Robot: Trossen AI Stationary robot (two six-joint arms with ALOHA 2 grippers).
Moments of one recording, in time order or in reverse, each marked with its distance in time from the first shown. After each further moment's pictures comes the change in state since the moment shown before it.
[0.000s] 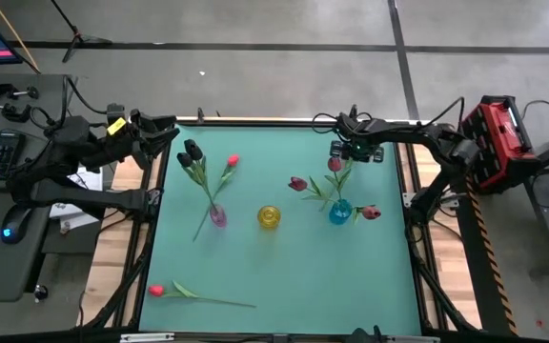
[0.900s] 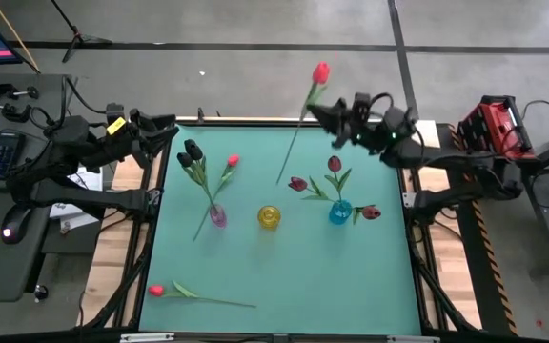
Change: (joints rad) left arm 0.000 0.000 0.000 0.009 -0.013 -0.001; right arm 0.370 -0.445 0.001 1.347 -0.213 -0.401
